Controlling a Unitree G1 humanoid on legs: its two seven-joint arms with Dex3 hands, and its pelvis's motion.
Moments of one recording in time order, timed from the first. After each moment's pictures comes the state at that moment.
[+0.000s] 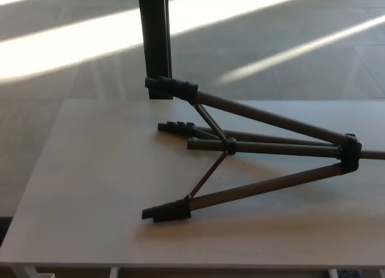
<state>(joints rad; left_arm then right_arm) 0.35 0.55 0.59 1.12 -0.16 0.07 -0.17 0.28 -0.52 -0.63 0.97 0.14 -0.05 0.17</state>
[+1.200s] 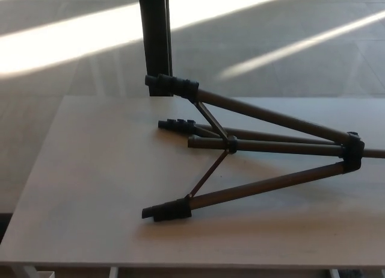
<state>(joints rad) -0.14 0.57 0.76 0.38 -0.38 0.14 -0.25 -0.01 -0.41 -0.83 0.05 0.50 0.05 0.18</state>
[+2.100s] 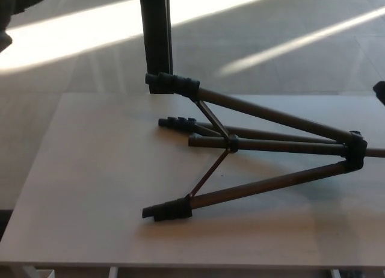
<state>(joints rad) -0.62 0.56 0.31 -0.13 -0.45 0.36 -0.23 -0.20 -0.24 -0.36 -0.33 0.68 0.34 0.04</state>
